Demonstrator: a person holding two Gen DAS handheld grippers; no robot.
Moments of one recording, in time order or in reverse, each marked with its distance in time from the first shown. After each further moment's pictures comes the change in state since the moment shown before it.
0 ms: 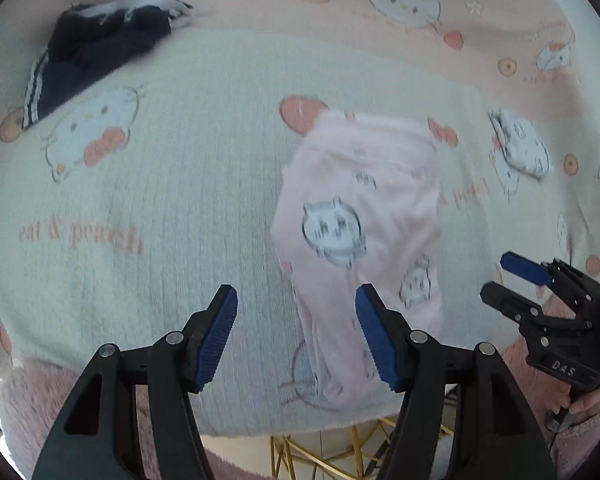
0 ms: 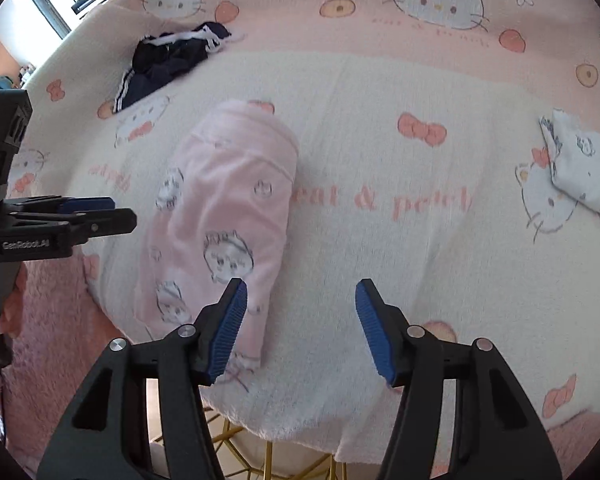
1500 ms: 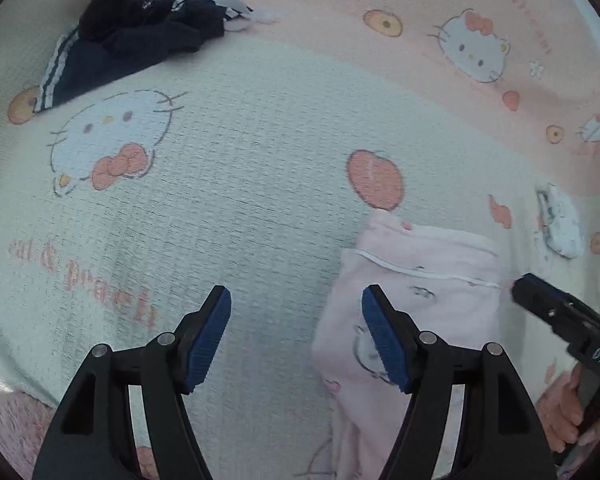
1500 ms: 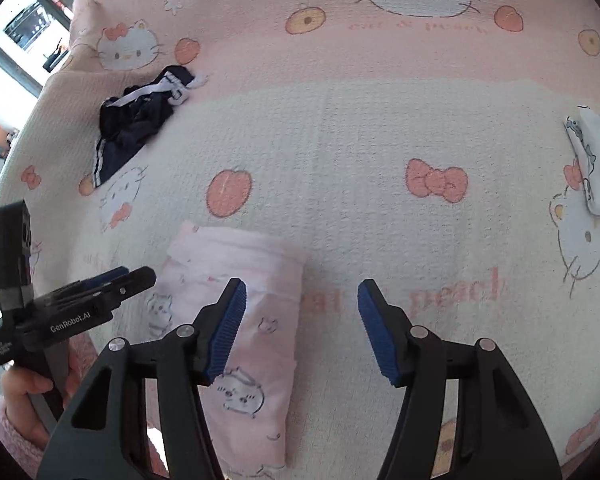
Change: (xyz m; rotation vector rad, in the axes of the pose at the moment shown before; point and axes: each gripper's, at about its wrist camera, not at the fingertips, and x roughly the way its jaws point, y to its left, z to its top) left arm 0.058 -0.006 0.040 -0.114 -0.037 0.026; right arm 0.046 -0.013 0.047 0.147 0.000 0.059
